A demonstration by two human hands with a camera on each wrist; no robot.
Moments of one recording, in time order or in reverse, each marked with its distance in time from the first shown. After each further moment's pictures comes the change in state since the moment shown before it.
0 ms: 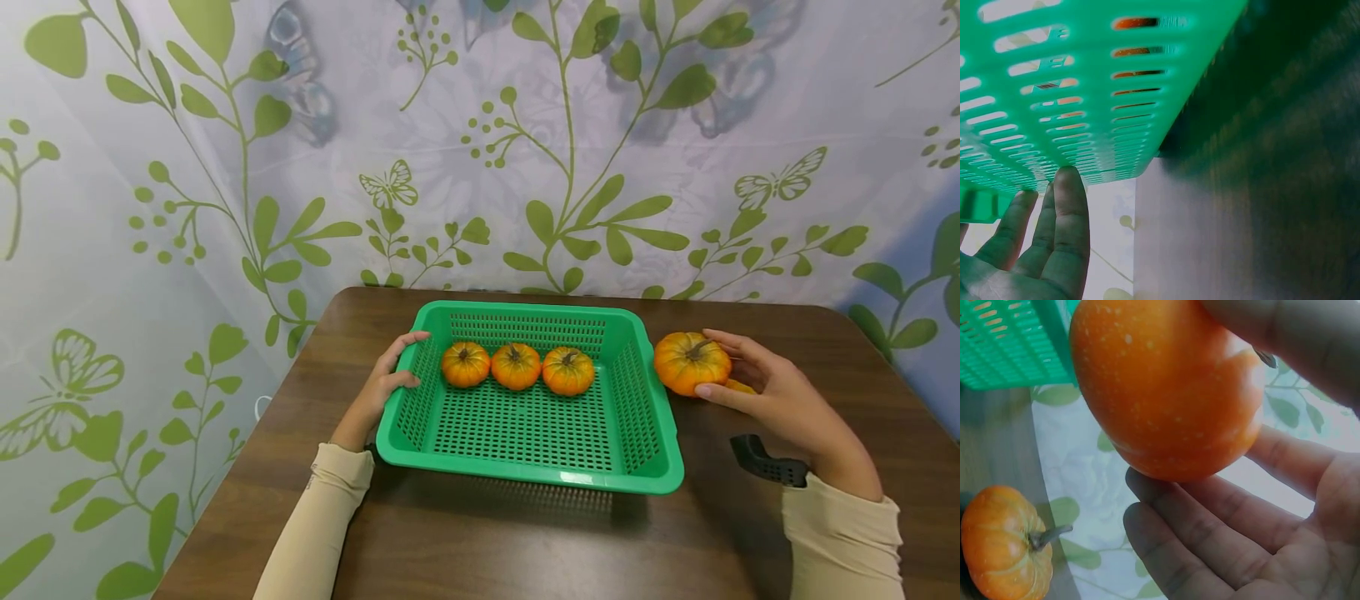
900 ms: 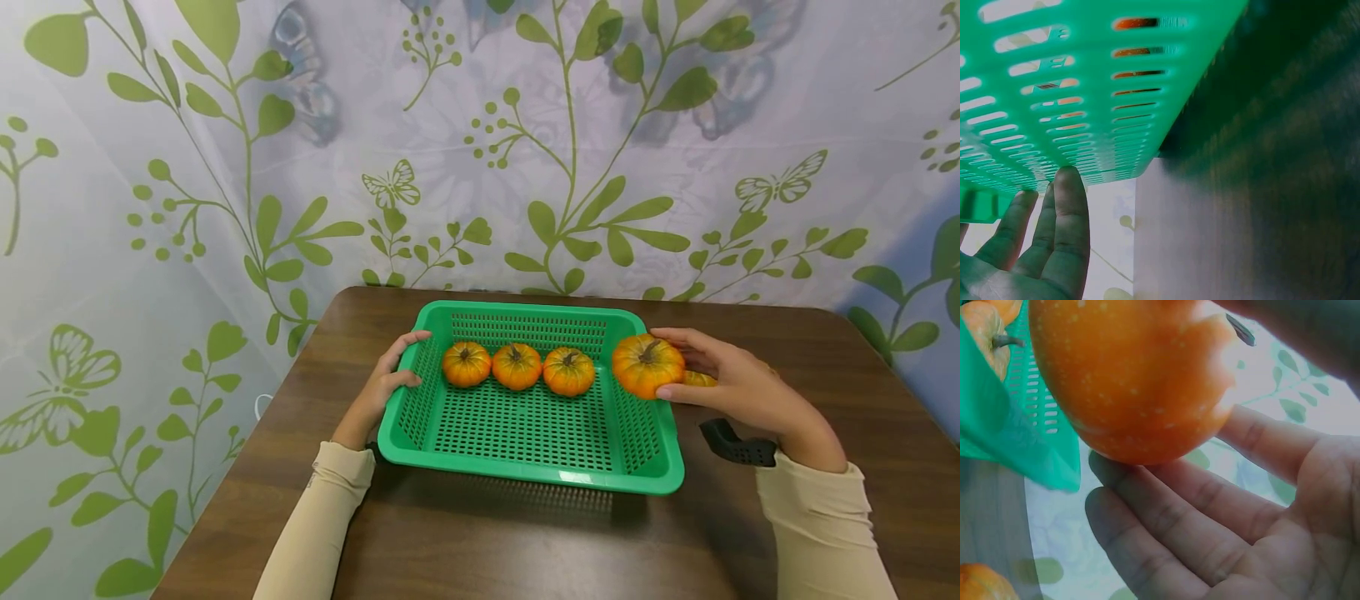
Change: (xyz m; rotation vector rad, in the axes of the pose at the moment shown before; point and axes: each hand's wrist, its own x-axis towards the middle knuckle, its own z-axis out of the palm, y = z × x) left_hand 0.000 -0.002 0.001 -0.003 0.001 0.005; right_hand 0.029 -0.040 0.015 -0.018 -0.194 -0.095
